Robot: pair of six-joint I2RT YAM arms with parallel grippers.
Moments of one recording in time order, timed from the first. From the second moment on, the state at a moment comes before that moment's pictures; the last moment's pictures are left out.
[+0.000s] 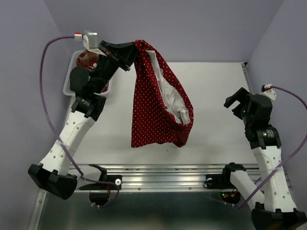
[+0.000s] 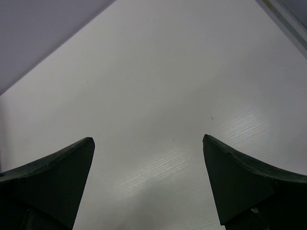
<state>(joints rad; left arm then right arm) -0.40 1.19 1.43 0.41 0.35 -0.61 0.02 0.79 0.97 -0.59 0.23 0.56</state>
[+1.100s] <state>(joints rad) -0.37 1.39 0.96 -0.19 -0.22 -0.65 0.79 1.24 0.79 -0.49 -0.21 0.50</state>
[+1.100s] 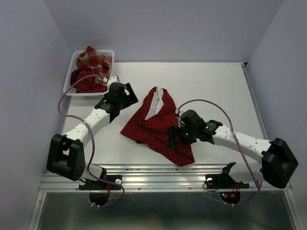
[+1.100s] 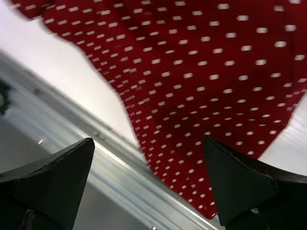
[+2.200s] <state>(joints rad) -0.37 1.42 0.86 -0.18 -0.10 -0.65 0.16 1.59 1.15 -0.54 0.15 0.43</state>
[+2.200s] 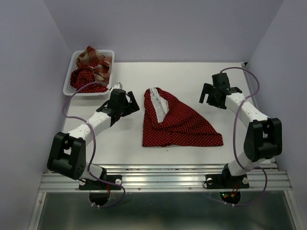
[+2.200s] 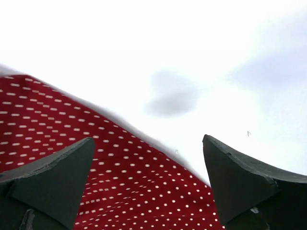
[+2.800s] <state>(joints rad) -0.35 1.34 0.81 -0.18 -0.13 -0.66 0.85 1.66 1.28 -0.58 0.38 0.83</state>
